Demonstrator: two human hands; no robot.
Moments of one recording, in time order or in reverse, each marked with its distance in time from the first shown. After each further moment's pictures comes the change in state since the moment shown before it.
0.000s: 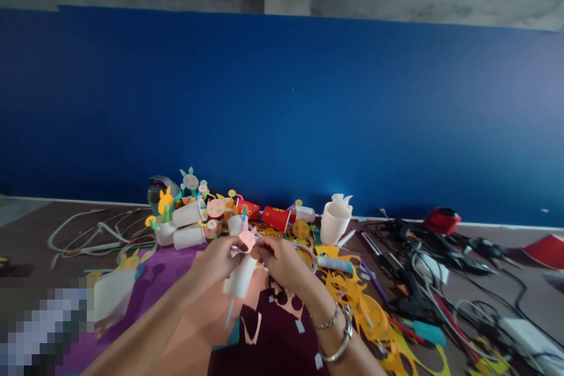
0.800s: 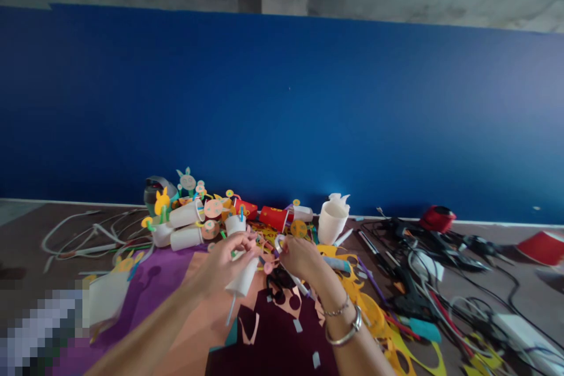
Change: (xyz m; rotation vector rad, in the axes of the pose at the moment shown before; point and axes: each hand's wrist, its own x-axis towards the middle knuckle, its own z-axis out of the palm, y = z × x) left_hand -0.009 0.023 0.005 -0.139 0.019 0.182; right_hand -0.003 0.018 -0.030 -0.663 -0.040 0.265
